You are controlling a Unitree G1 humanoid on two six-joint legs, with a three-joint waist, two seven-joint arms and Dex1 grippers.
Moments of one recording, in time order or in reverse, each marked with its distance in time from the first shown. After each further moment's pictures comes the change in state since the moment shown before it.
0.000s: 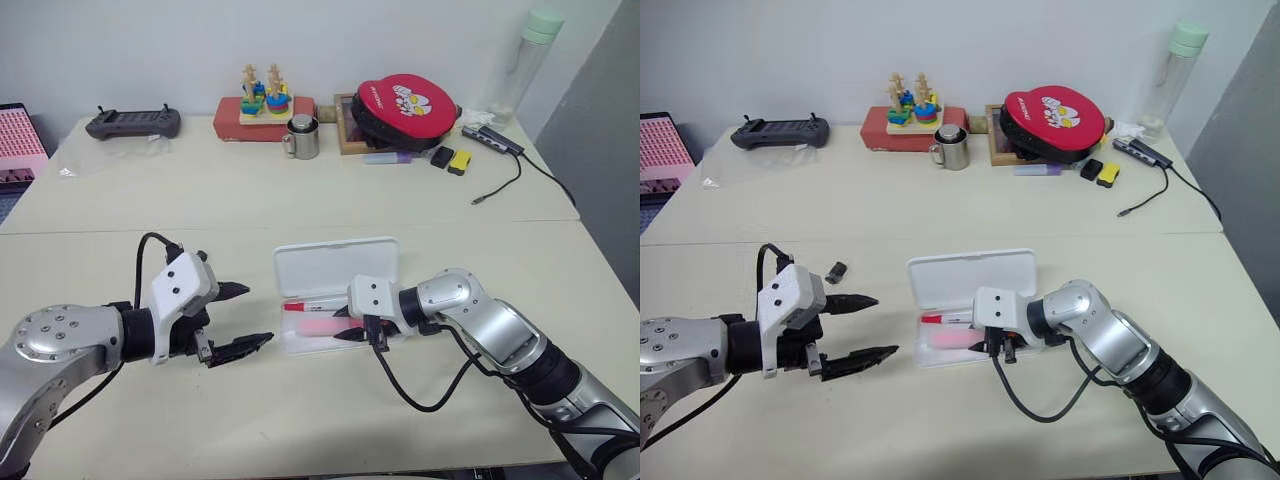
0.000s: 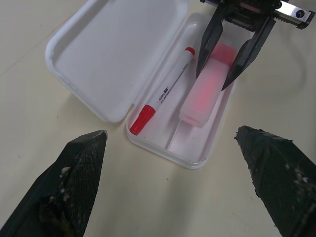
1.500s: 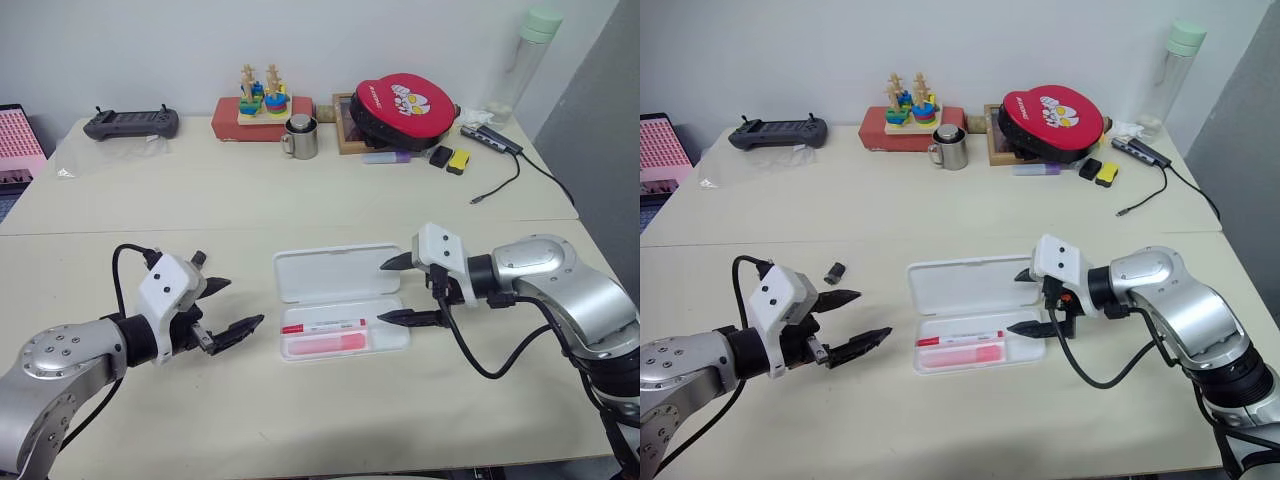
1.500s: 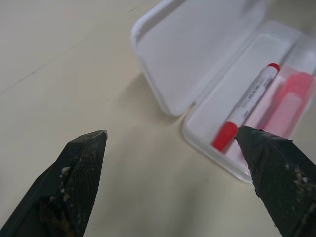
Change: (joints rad) left arm 0.067 -0.162 0.060 0.011 0.067 0.009 0.195; right arm 0.001 -0.217 -0.341 -0.176 0.278 0.262 0.043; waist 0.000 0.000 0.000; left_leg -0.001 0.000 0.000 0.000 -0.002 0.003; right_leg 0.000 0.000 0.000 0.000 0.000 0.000
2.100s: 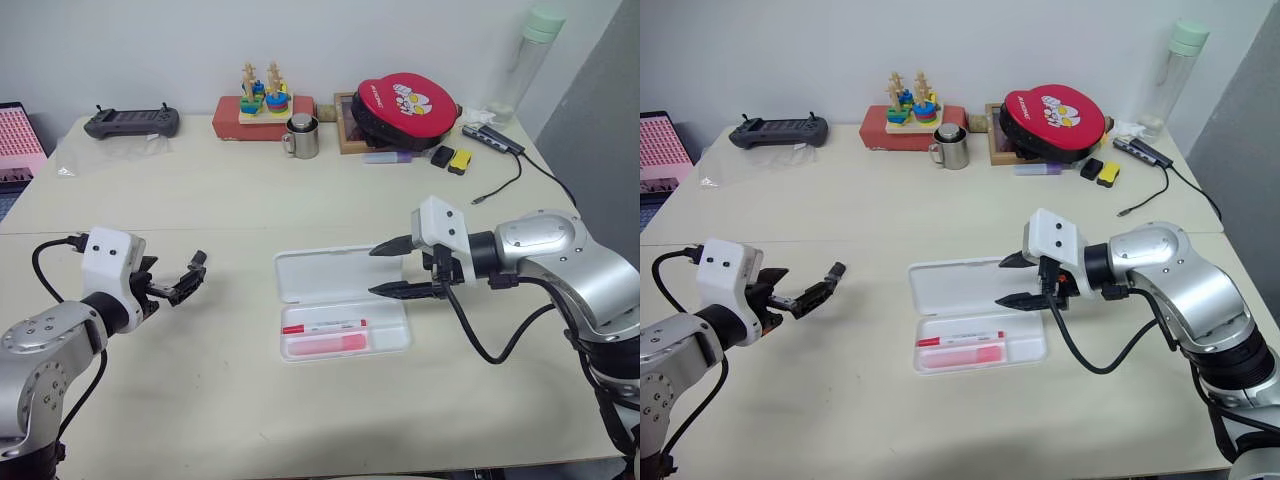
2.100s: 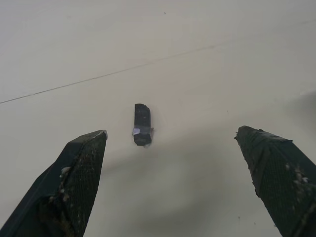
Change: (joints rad) left arm -0.203 -0.100 0.069 0.227 0.062 0.164 0.289; right arm -0.129 0.025 -0.003 0.000 0.047 -0.040 0.010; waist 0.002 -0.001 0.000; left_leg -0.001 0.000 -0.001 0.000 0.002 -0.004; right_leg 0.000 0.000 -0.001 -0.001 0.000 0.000
